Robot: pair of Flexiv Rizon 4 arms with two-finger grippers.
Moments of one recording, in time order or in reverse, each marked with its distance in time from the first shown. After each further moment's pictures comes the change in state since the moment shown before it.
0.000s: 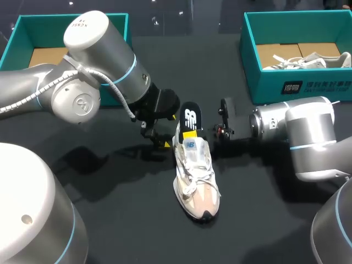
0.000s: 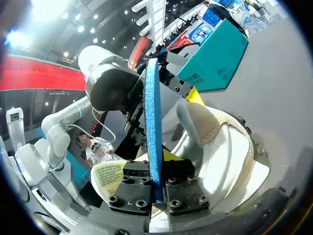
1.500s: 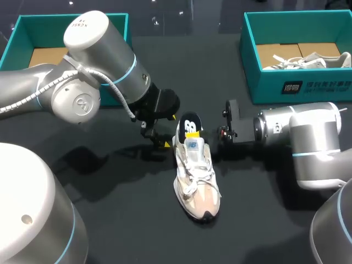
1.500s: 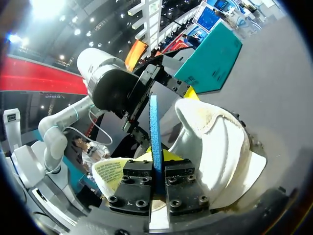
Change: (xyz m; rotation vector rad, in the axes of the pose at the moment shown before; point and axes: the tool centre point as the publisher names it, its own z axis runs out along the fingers) left arm 0.000 0.000 0.000 0.000 0.000 0.000; right arm 0.003 -0.003 -0.006 -0.045 -0.045 0.000
